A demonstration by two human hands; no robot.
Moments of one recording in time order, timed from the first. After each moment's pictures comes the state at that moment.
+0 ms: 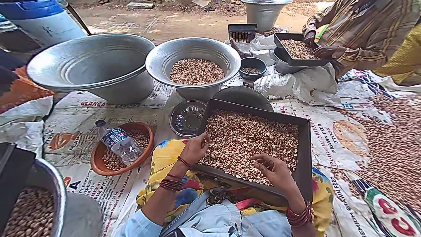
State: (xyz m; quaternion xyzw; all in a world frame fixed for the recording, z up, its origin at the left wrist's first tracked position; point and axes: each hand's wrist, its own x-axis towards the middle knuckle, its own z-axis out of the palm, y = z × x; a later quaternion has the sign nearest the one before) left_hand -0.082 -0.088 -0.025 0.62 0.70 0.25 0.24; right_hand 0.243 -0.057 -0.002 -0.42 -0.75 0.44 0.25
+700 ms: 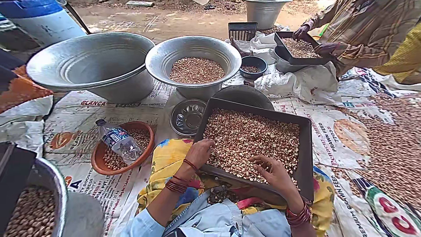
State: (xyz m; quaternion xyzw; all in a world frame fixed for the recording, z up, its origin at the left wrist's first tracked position) left_hand -0.064 -0.089 -0.027 0.66 0.70 0.12 0.24; right_hand 0.240 -0.062 -0.003 -0.44 -0.76 0.43 0.20
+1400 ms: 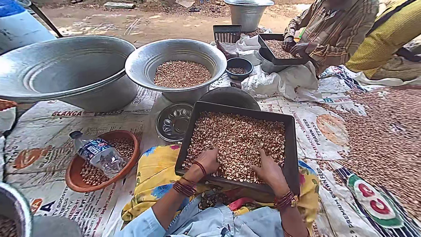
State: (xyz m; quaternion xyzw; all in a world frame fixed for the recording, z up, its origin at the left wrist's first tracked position) left_hand 0.002 -0.061 -0.009 0.62 0.69 -0.08 0.37; right_hand 0.237 -0.042 0.007 -0.68 -0.67 0.29 -0.09
